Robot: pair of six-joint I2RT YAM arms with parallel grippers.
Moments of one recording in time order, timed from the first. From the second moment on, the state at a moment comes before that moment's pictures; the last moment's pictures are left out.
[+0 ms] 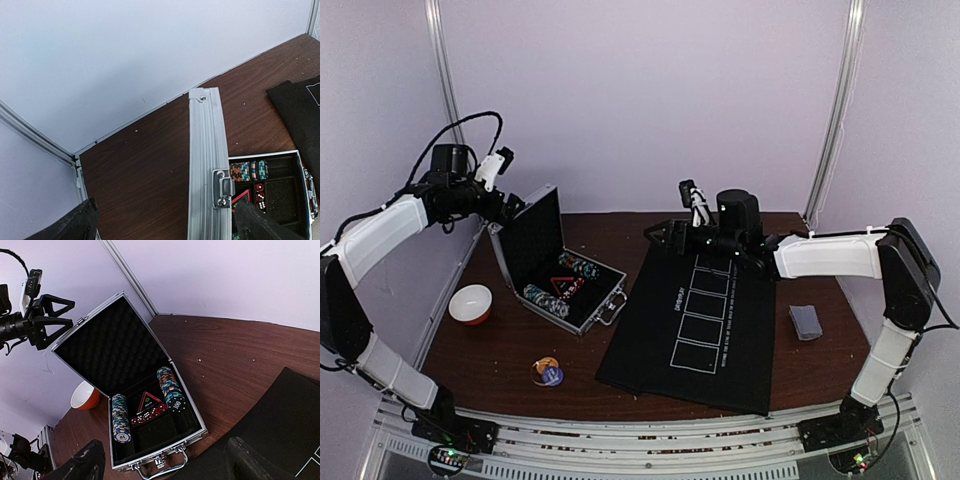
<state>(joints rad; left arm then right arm) -0.15 1.45 1.31 -0.37 0.14 0.37 0.68 1.74 1.14 0.35 -0.25 0.44</state>
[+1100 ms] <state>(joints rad) -0.70 1.30 1.15 -0.83 0.13 0.03 0.70 1.52 1.21 -0.17 -0.13 0.22</state>
